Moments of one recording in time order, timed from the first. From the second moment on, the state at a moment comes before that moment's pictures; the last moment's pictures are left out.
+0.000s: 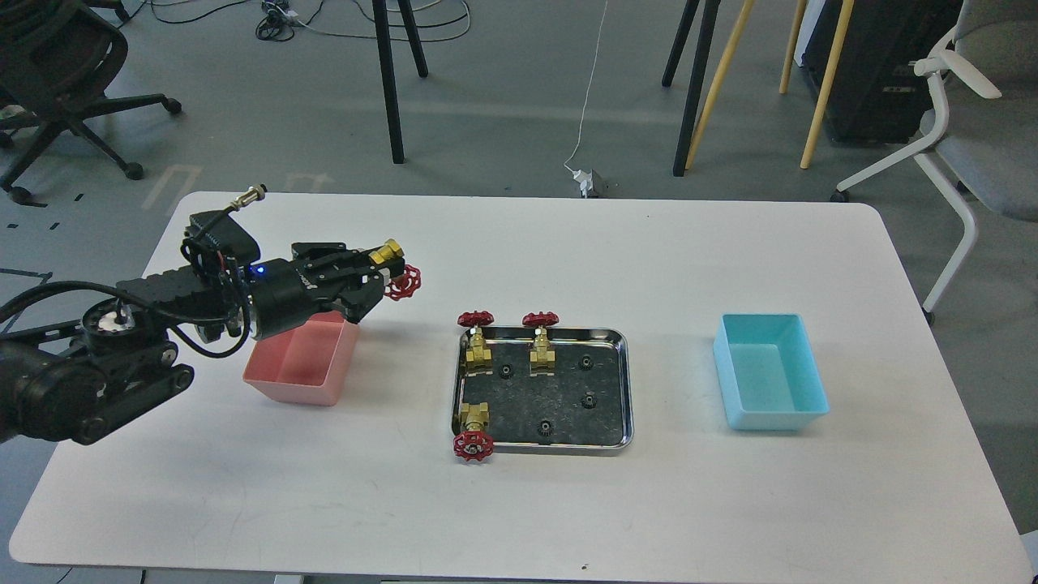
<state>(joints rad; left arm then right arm) -0.81 0.66 -0.18 -0.97 1.70 0.22 -0.49 0.63 -0.87 0.16 0.44 -0.30 0.49 0.40</state>
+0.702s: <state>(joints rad) -0.68 0.70 -0.17 -0.83 1.69 0.30 -0.49 0.67 -0.86 0.16 0.44 -0.30 0.49 0.39</state>
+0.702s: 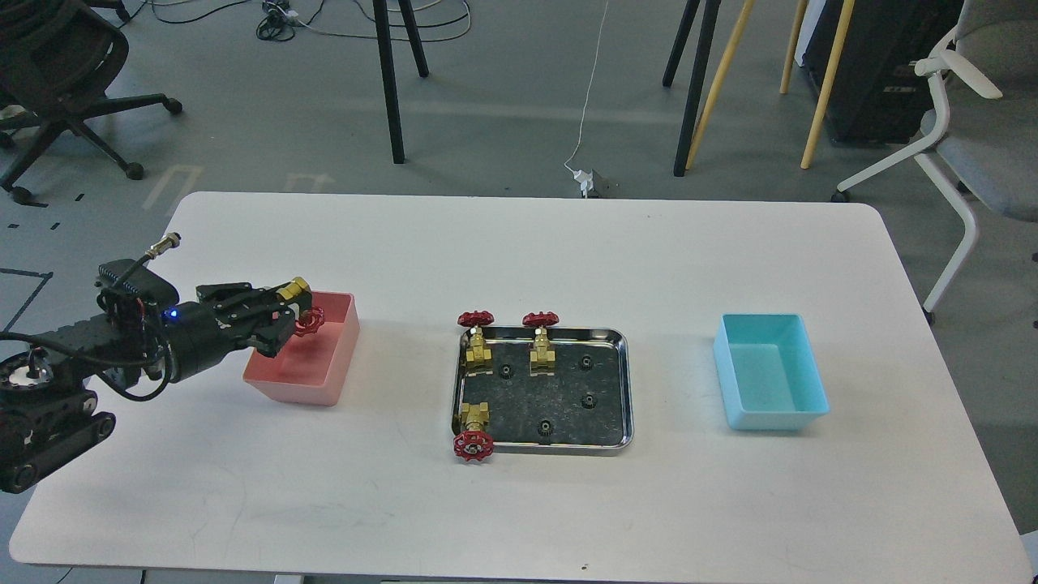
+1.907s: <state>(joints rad) -1.03 0.66 -0.56 -0.81 0.69 -0.26 -0.25 0.90 -0.84 0.16 0.50 -0.40 0.49 0.39</state>
